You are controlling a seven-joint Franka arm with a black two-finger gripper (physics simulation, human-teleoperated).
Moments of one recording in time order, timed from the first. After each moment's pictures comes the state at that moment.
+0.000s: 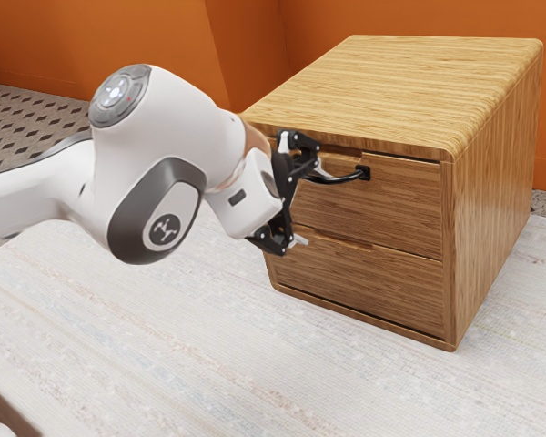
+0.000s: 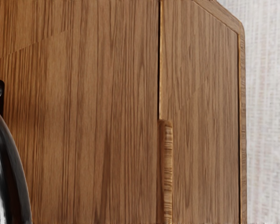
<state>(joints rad) 0.06 -0.16 -0.20 -1.98 0.04 2.51 1.36</state>
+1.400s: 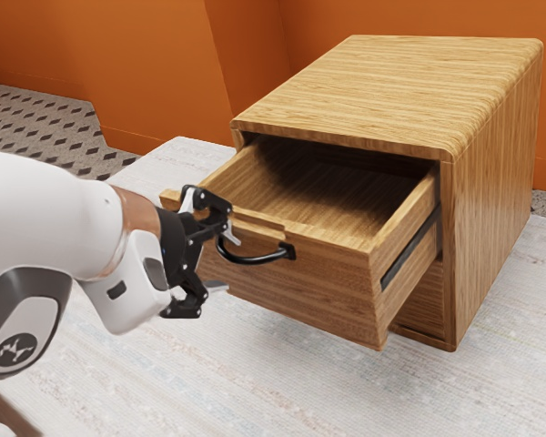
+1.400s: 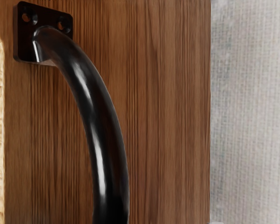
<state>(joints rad) 0.05 -0.67 -0.21 -2.41 0.04 2.49 1.31</state>
